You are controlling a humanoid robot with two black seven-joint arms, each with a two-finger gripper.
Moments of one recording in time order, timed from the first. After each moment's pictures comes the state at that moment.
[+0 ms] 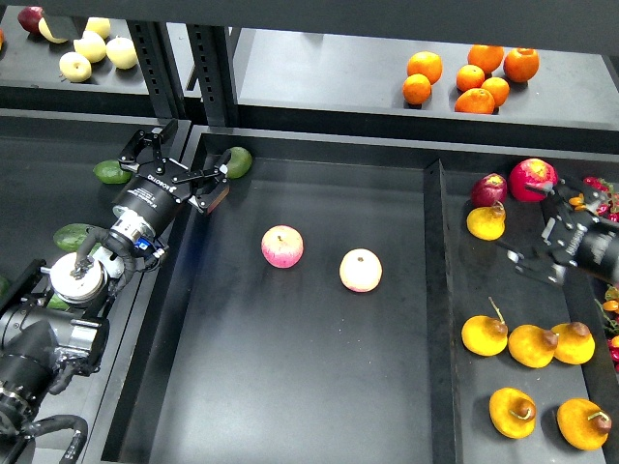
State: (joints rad) left arm -0.50 0.00 -1.46 -0.71 -0.11 -0.49 0.37; right arm 0.58 -0.46 0.98 0.69 0.17 0.58 -0.49
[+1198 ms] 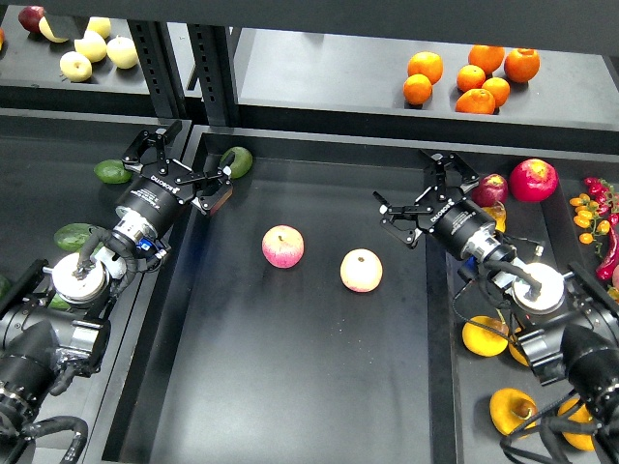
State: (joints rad) left arm -0.50 0.00 -1.44 -0.72 -0.11 -0.49 0.37; right arm 0.65 0.01 1.25 0.45 -0.06 0.58 -0.28
